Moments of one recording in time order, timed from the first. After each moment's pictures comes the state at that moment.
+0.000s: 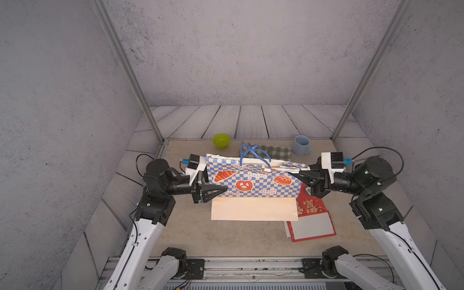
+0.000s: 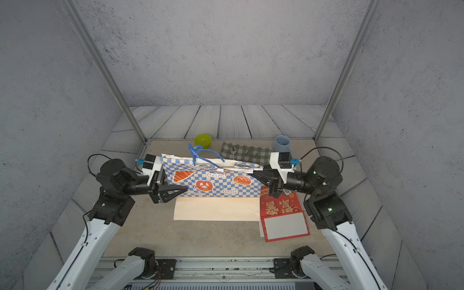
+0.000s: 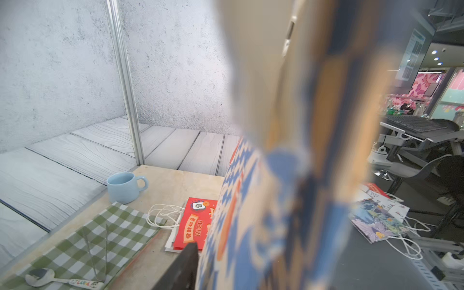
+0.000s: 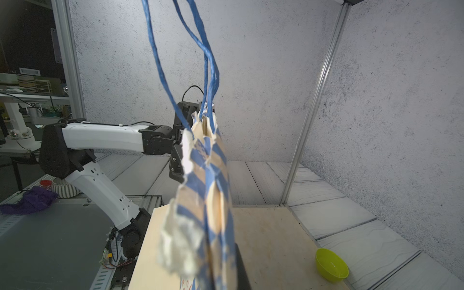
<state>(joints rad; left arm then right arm) -0.22 0.85 0.95 -0.10 1.30 -0.07 0.36 0.85 1.15 -0.16 -1.02 -0.05</state>
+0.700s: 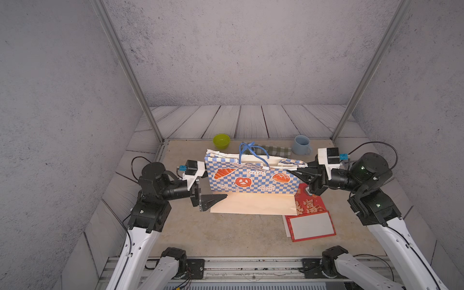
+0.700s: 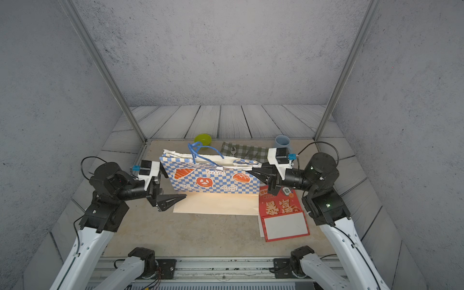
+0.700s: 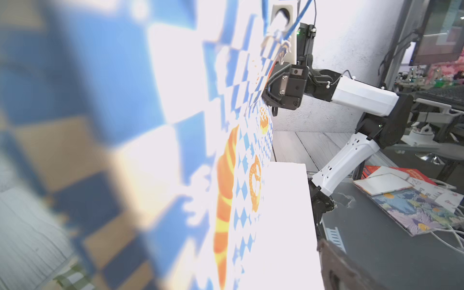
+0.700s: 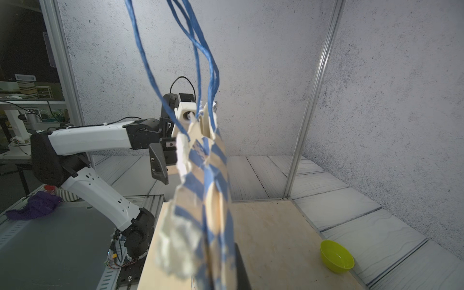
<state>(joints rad) -0.19 0.77 1.00 -0.28 1.17 0.12 0.36 0.87 1.17 -0.20 -1.01 -0.05</state>
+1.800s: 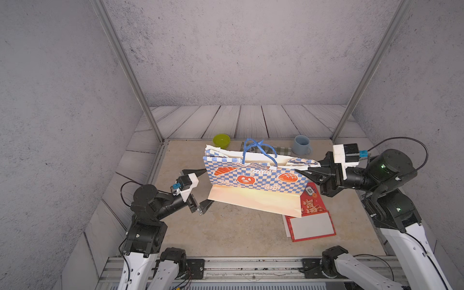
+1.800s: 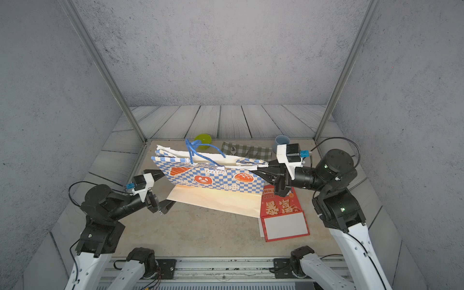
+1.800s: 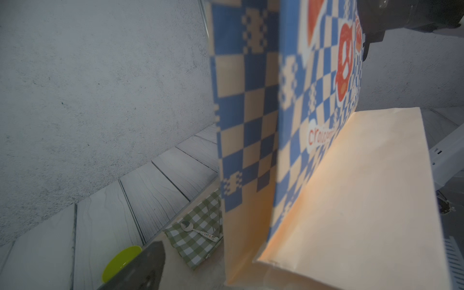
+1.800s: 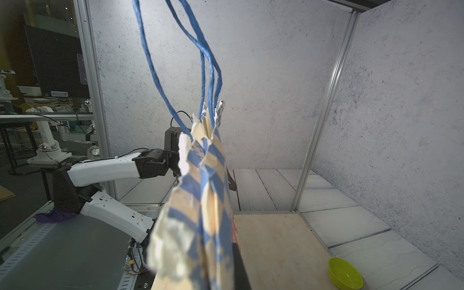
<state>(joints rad) -0.15 0.59 0.82 -0.20 0.92 0.19 0.35 0.89 1.34 -0.31 -1.09 0.00</state>
